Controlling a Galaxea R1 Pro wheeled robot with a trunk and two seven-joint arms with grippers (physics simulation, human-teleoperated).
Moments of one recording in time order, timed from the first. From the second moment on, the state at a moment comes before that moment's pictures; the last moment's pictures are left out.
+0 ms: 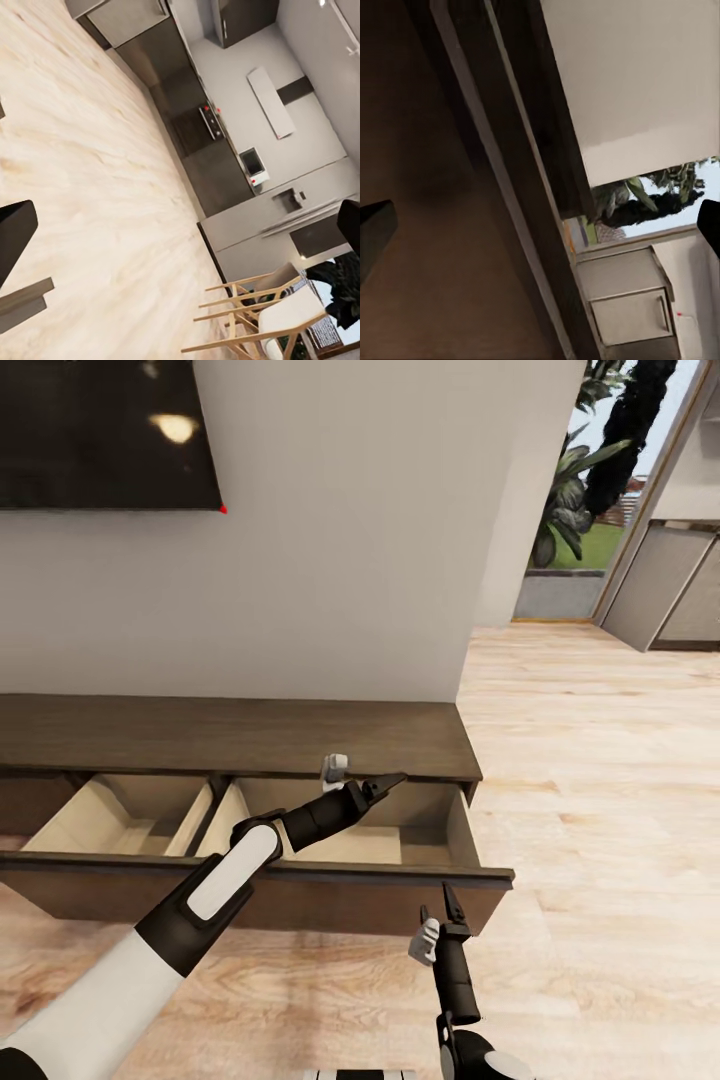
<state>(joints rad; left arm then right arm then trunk) -0.77 0.10 -0.63 -1.25 1.40 0.46 -0.25 -0.45 0.07 0.52 -0.42 0.97 0.00 -1.01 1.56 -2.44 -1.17</state>
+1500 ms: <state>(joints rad) -0.77 0.17 -0.58 -1.25 1.40 0.47 -0.25 -0.42 0.14 0.53 -0.47 0.53 -0.09 -0.36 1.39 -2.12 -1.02</state>
